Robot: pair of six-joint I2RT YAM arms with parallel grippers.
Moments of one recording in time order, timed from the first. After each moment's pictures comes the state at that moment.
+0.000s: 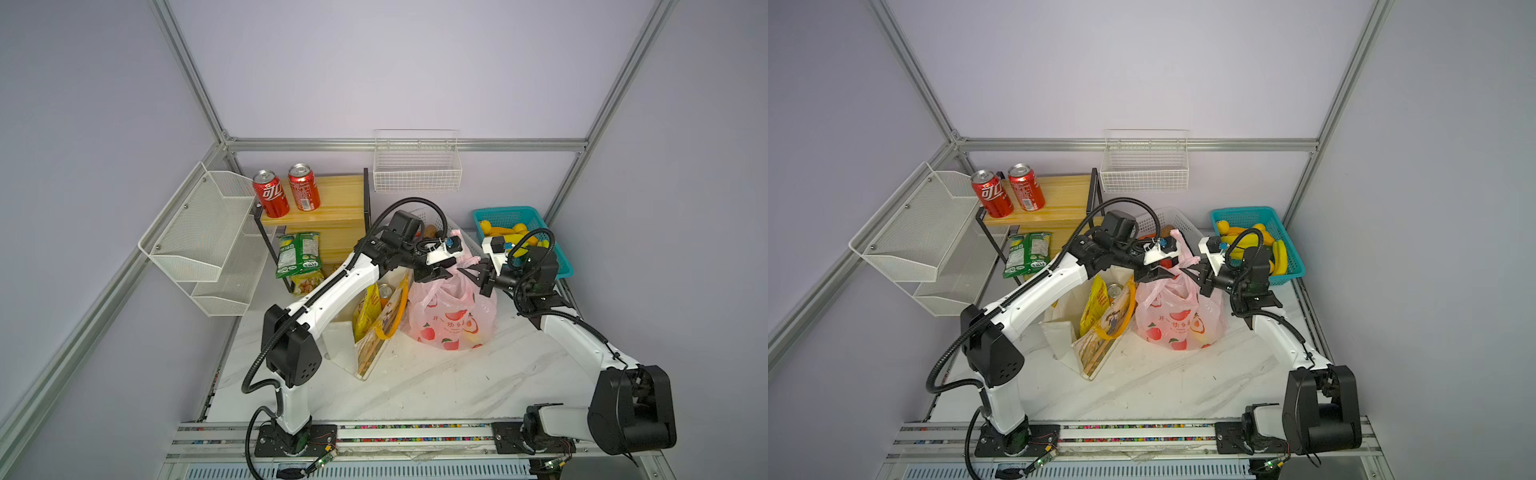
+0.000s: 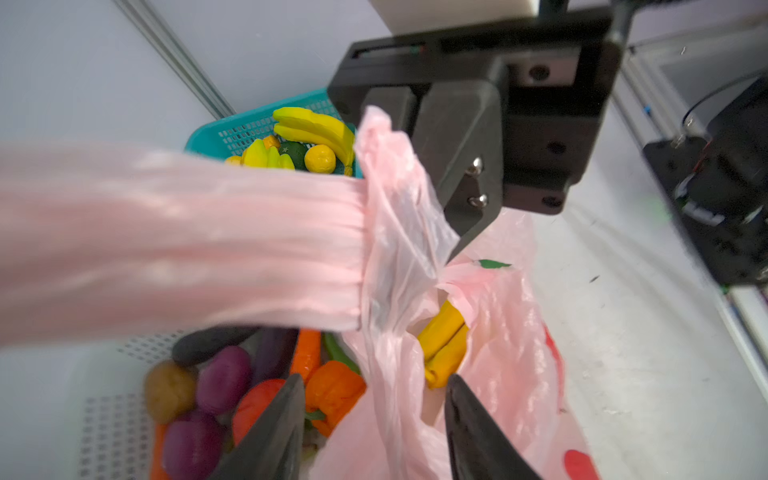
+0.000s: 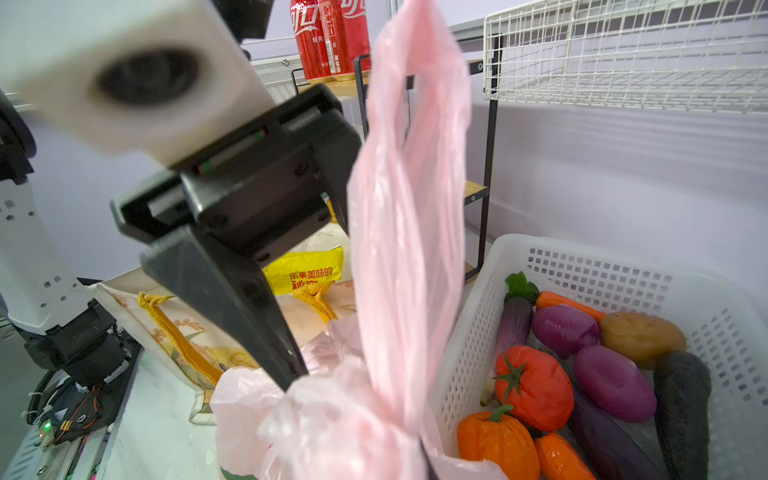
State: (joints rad) left arm -0.64 1.84 1.85 -0.62 0.57 0.68; right arm 0.11 1.31 0.84 0.33 -1.04 -0.01
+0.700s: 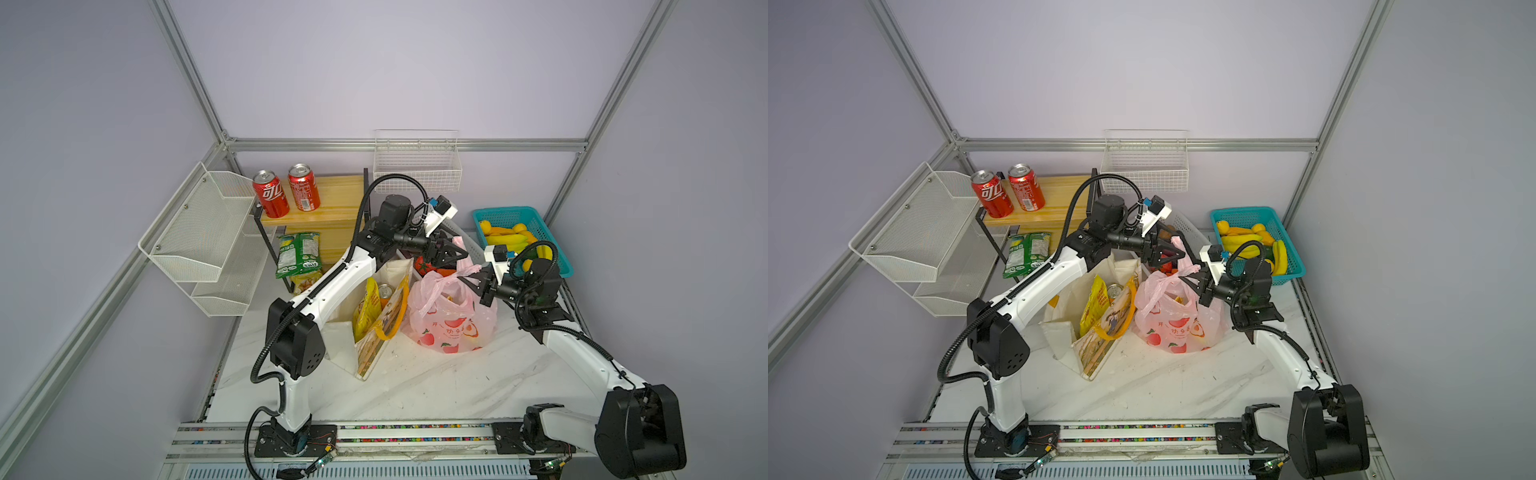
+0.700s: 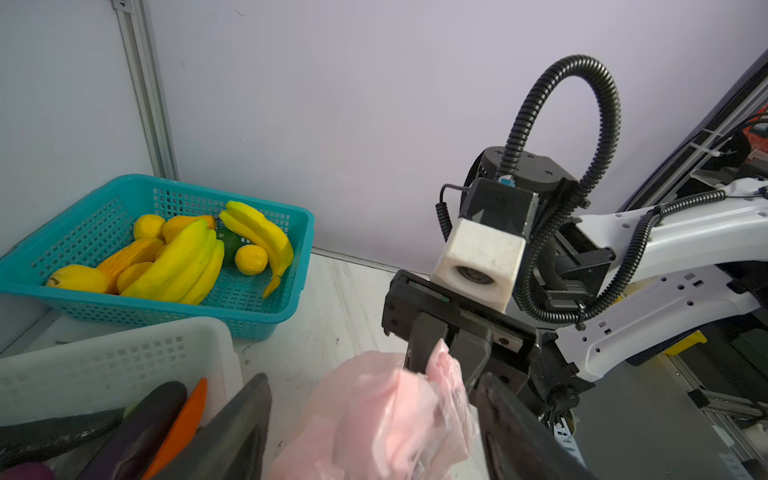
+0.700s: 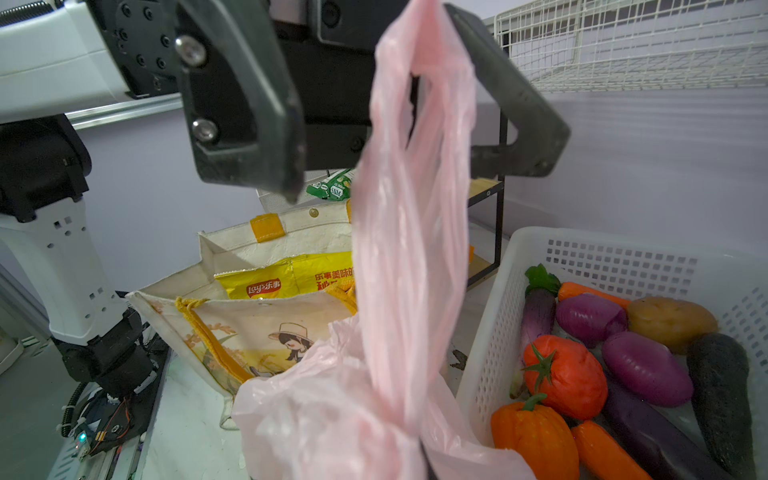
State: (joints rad) left arm -0.59 1.95 1.94 -0.26 0.94 -0.06; right arm 0.14 1.21 0.75 0.38 -1.02 0.08
